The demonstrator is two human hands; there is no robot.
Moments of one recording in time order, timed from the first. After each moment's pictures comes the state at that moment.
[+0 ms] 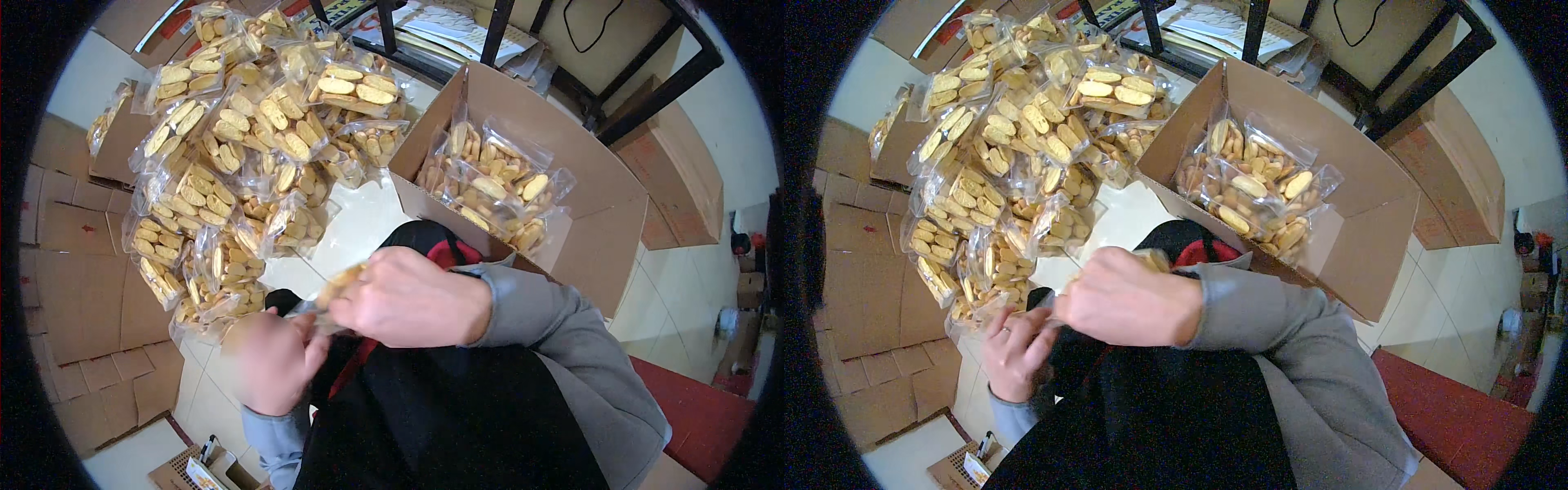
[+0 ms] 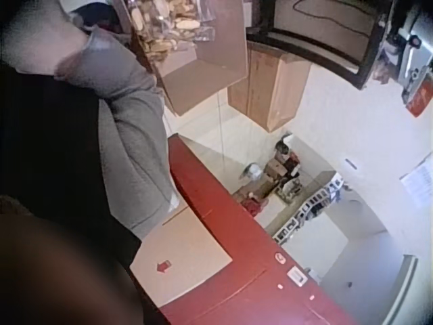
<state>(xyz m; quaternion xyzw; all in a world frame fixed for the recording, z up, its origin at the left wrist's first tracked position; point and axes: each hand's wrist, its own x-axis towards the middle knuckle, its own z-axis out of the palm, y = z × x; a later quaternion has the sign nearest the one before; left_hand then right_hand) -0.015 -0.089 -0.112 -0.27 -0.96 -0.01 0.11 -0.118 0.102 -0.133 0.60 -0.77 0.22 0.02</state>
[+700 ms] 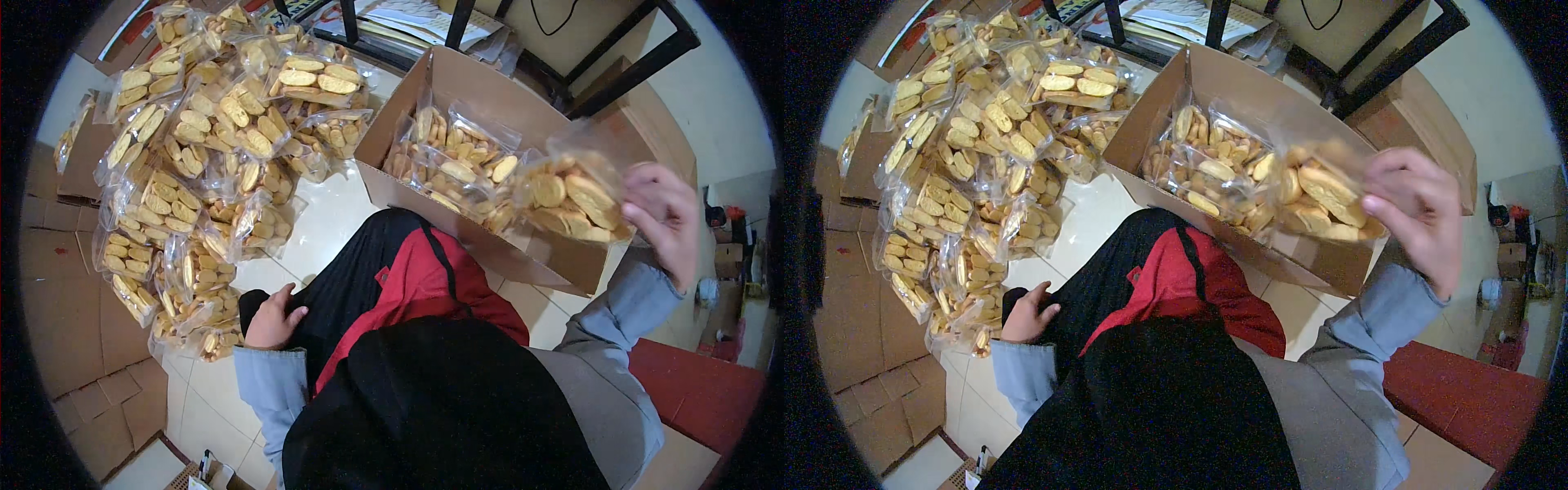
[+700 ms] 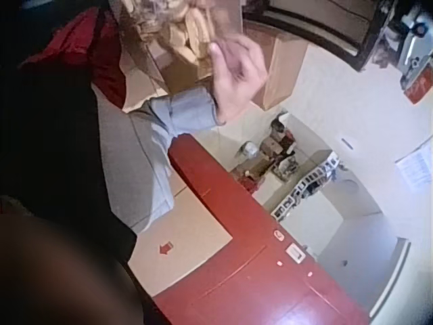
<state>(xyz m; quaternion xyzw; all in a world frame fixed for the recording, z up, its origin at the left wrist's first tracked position) -0.028 -0.155 -0.269 -0.01 -0.94 -0.28 -0.20 -0.116 0.332 -0.059 0.20 -0.91 0.35 0.10</state>
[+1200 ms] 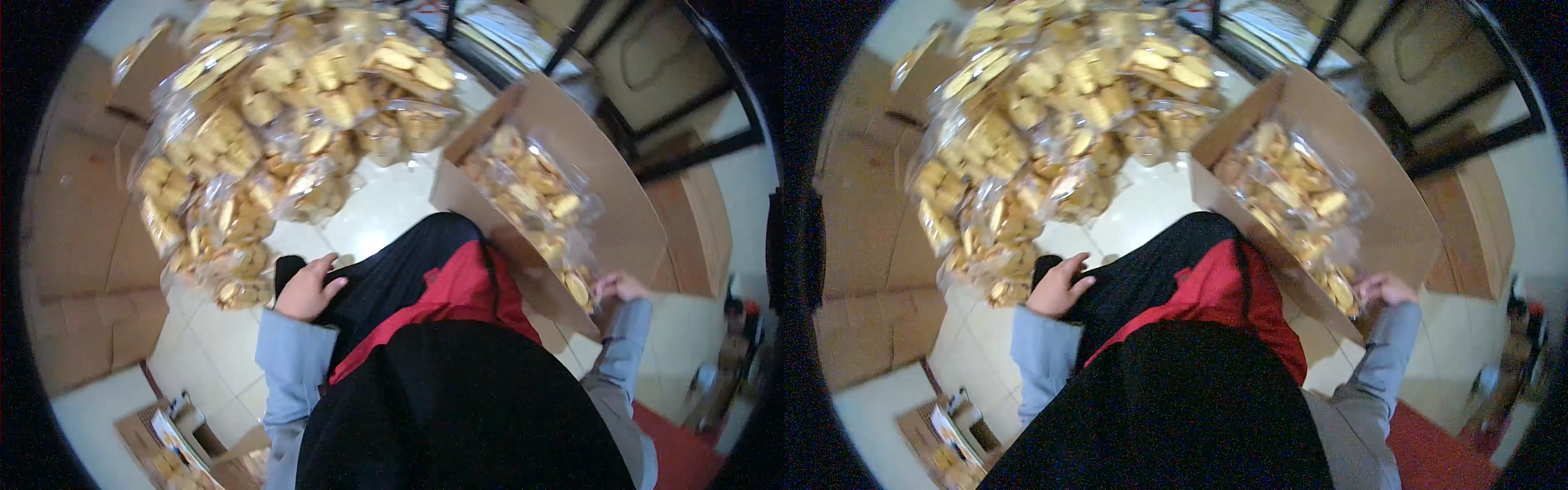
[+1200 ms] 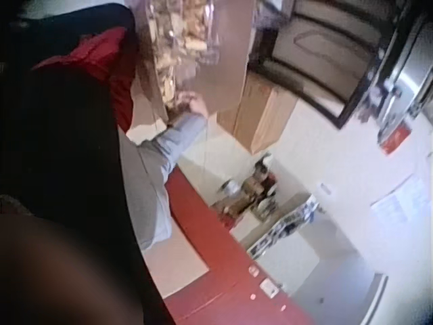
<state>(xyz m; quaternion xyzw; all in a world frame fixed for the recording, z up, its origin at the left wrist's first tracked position) -0.028 -0.160 -0.268 0.03 -0.93 -0.33 -0.17 -0.142 0.470 -0.298 -0.10 -0.76 0.45 -0.47</state>
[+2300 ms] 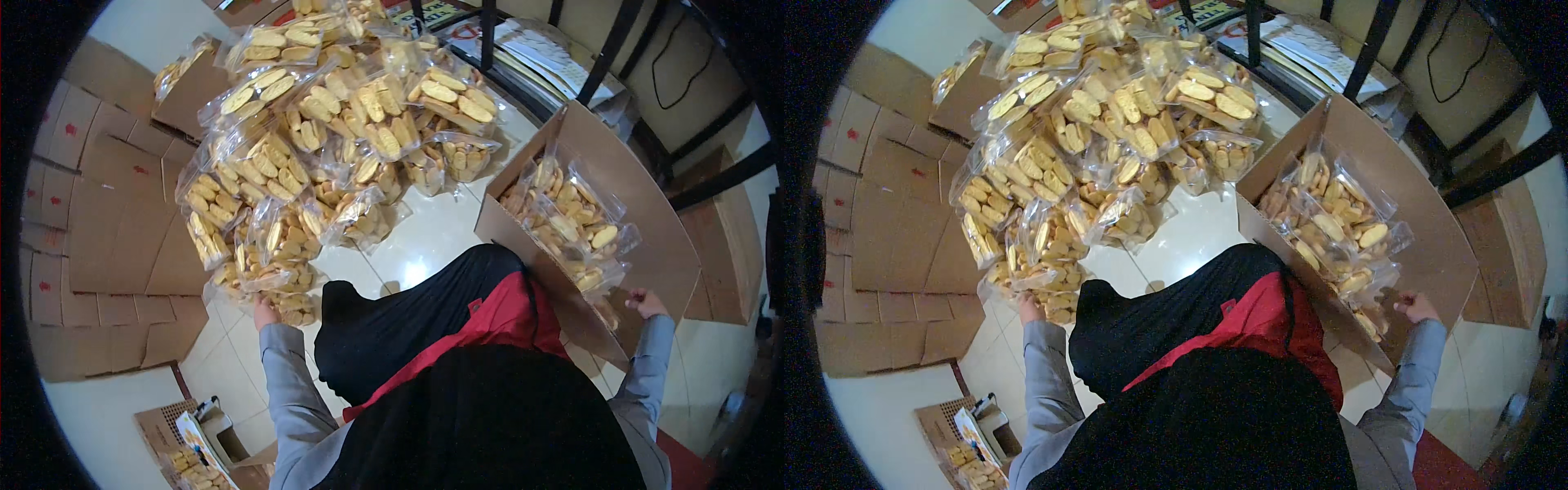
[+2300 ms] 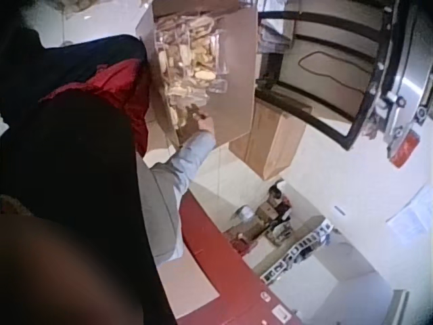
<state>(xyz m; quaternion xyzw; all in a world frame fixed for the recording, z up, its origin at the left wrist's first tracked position) 0.070 -0.393 -0.383 0.41 -0.91 -0.01 -0.02 -0.158 0.480 -0.357 -0.17 -0.91 0.23 -0.29</state>
